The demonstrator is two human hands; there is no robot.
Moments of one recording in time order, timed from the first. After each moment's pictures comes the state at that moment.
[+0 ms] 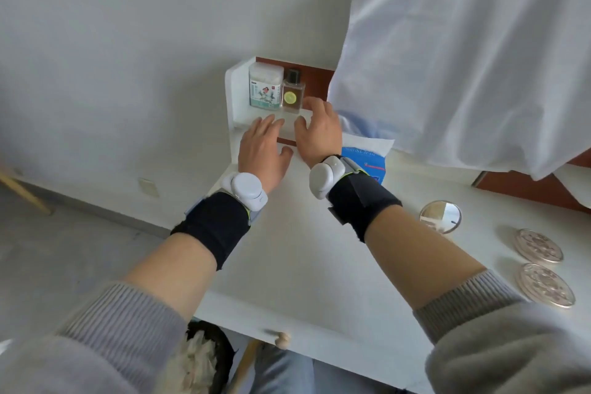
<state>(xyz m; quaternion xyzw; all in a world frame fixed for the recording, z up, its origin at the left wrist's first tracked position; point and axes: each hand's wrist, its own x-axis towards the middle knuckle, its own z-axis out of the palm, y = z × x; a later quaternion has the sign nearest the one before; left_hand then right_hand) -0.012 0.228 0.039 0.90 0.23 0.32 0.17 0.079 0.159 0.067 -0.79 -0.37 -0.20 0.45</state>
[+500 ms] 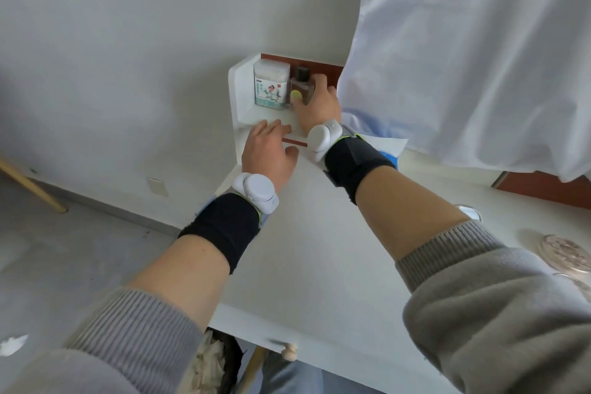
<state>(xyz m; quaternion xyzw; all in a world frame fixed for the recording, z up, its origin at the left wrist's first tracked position) -0.005 0.228 0.037 0.88 0.26 0.35 0.17 0.121 0.200 0.088 -0.84 -0.32 -0.08 0.43</state>
